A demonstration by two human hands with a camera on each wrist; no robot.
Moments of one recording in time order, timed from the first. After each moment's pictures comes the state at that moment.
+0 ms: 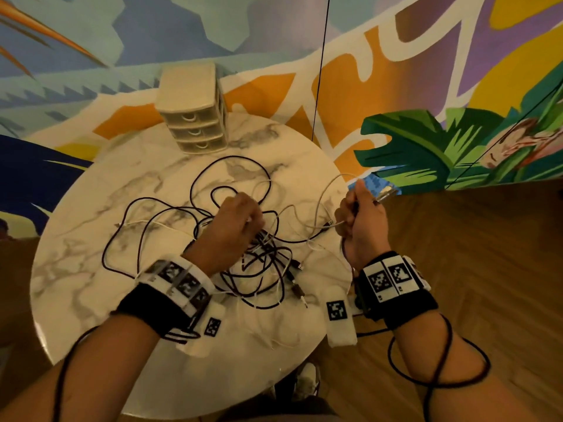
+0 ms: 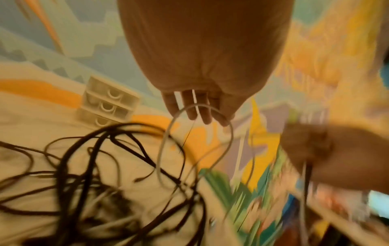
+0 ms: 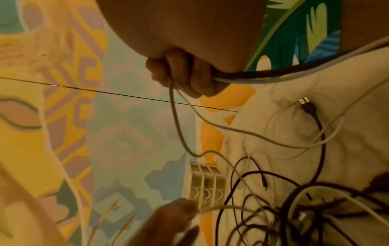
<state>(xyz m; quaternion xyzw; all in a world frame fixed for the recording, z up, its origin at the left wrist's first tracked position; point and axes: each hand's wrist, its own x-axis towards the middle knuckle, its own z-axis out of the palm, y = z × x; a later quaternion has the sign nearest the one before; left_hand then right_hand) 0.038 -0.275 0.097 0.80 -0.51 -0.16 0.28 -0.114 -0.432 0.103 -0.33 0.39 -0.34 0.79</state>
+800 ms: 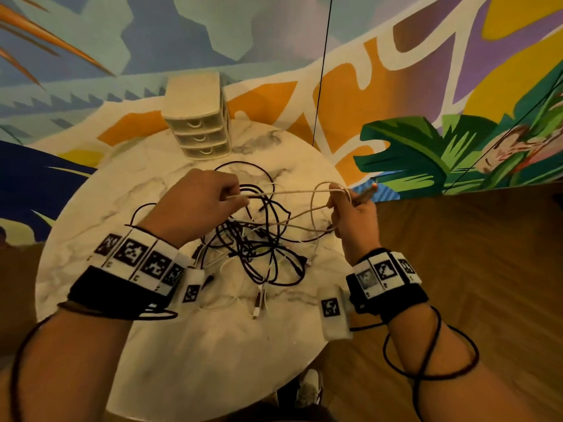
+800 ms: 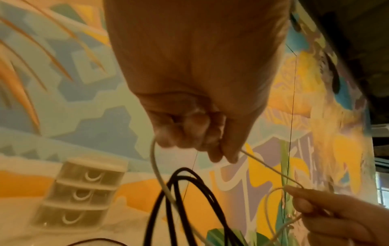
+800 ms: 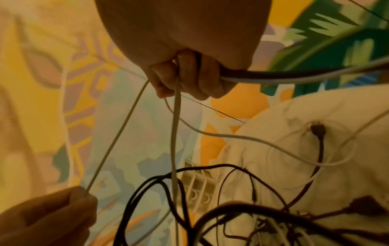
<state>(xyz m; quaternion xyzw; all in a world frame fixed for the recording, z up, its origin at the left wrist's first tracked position) 0.065 -0.262 0.186 0.86 -0.48 -0.10 0.18 -0.101 -0.421 0.095 -0.56 0.41 -0.33 0.64</state>
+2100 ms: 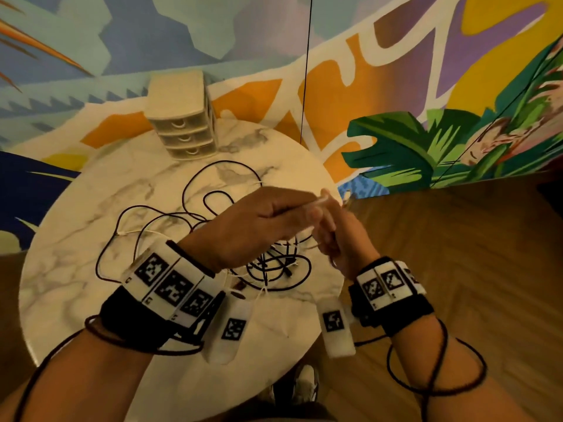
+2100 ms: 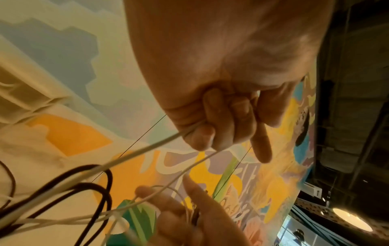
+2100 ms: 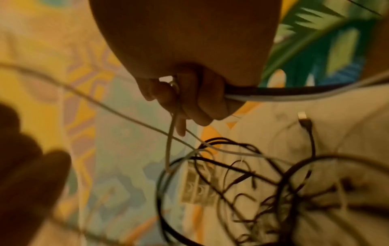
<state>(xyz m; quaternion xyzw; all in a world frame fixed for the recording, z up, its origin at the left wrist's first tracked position) -0.023 -0.288 0.215 0.60 -0.59 -0.37 0.39 -0.131 -0.405 0.117 -0.52 0.38 -0.15 0.75</state>
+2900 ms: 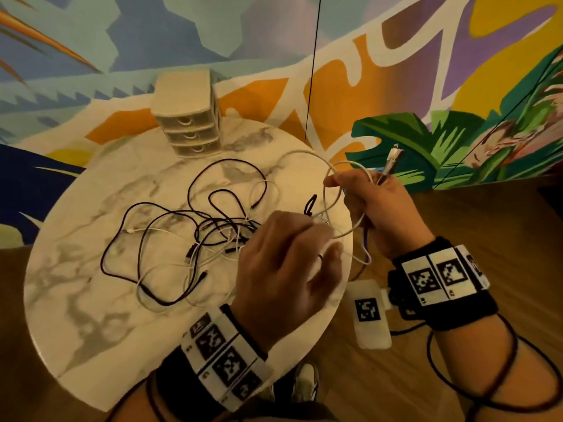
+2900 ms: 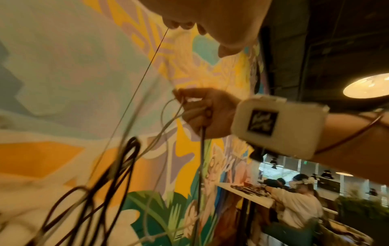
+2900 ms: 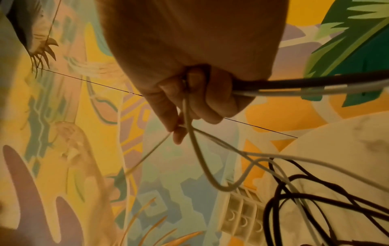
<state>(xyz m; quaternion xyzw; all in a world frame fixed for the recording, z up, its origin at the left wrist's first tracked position) -0.081 -0.269 0.166 0.60 -0.61 0.21 0.47 -0.141 -0.428 0.168 -0.59 0.32 -0.24 0.70</state>
